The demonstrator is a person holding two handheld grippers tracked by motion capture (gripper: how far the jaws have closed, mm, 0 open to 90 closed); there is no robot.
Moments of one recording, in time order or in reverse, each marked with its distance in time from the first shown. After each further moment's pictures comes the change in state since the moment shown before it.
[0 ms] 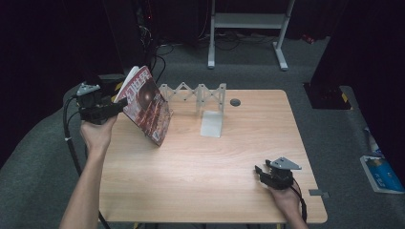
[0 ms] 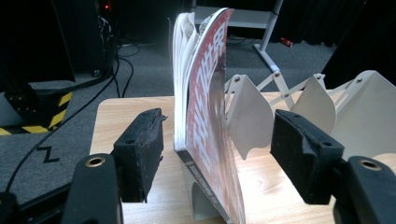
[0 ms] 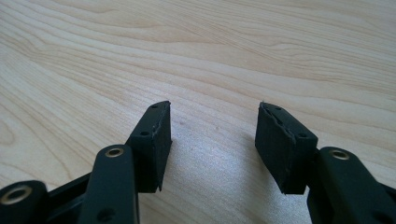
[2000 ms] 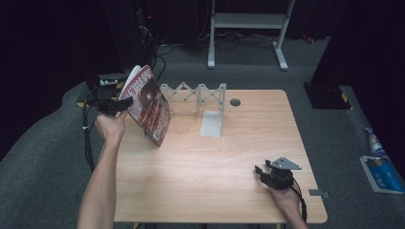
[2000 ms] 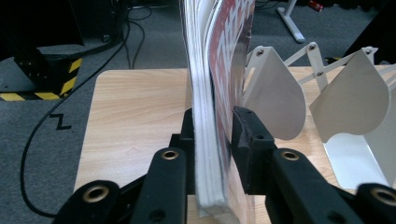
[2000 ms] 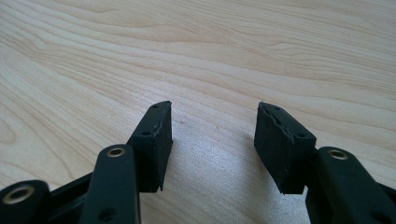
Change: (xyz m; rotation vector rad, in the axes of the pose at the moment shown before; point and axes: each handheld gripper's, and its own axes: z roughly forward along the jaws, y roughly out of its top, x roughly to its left) left arm -0.005 0.003 0.059 0.170 0.079 -0.007; right arm 0.000 0.000 -0.001 0.002 0.001 0.002
